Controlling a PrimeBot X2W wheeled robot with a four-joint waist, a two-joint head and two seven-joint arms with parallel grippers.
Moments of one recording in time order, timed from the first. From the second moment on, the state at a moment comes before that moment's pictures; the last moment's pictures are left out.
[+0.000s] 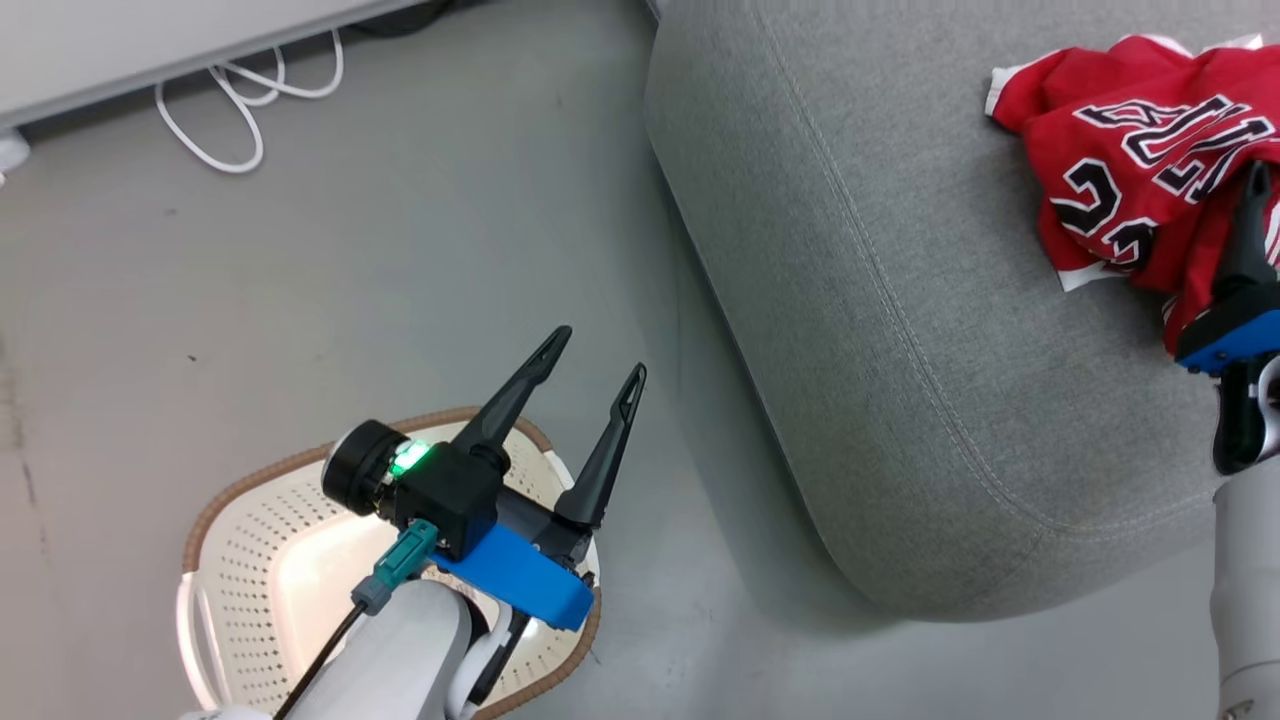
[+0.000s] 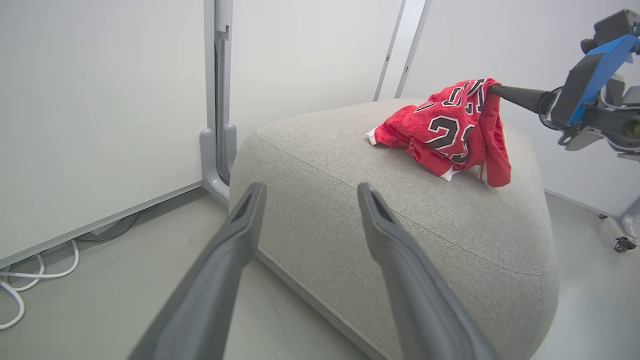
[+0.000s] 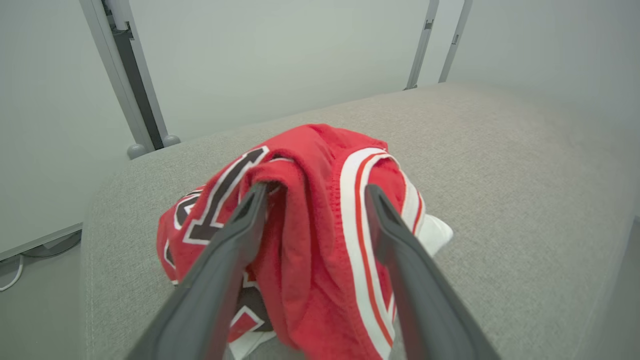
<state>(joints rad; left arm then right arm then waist) -0.37 0.19 -0.55 0.24 -0.29 -0.13 -0.26 -0.79 -0.16 -0.51 0.85 -0.08 0.13 -0.26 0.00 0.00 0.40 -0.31</state>
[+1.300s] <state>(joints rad) -0.12 0.05 -0.22 0.37 -0.27 -0.13 -0.26 -0.12 -0.05 -0.27 0.30 0.06 0.13 -0.25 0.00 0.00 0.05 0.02</state>
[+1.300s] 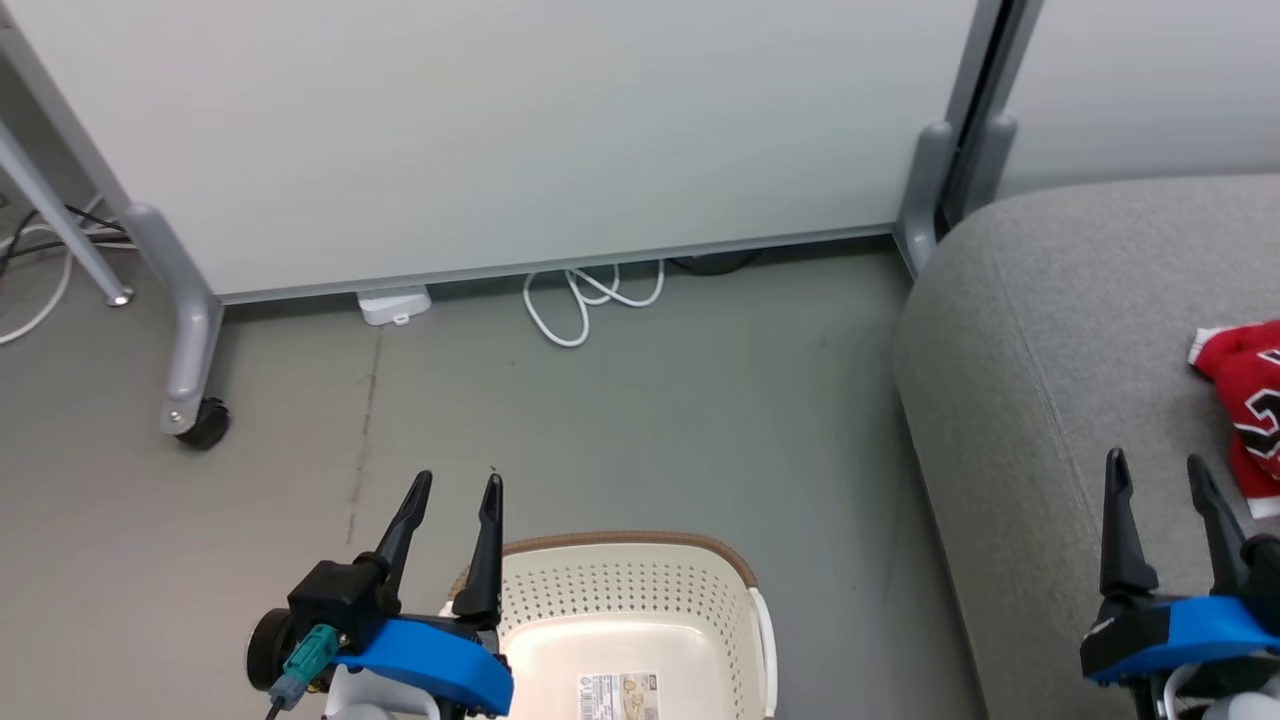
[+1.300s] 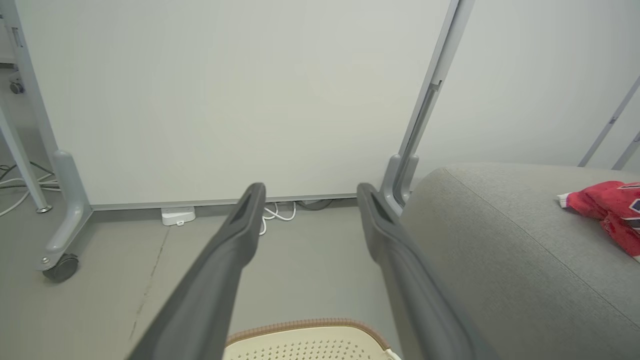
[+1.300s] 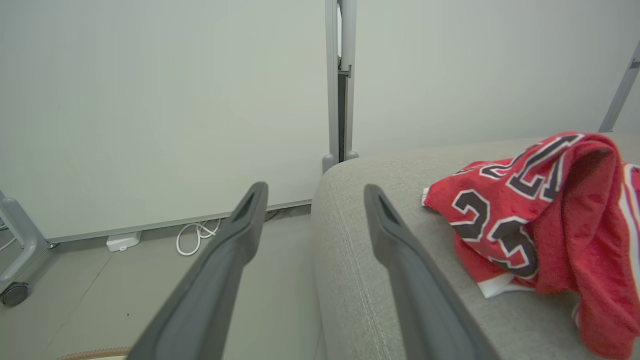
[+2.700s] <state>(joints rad) -0.09 0.05 -0.17 0.46 -0.26 -0.13 -0.26 0.07 -0.05 -0.15 0.27 0.13 0.13 -0.24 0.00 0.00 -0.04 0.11</state>
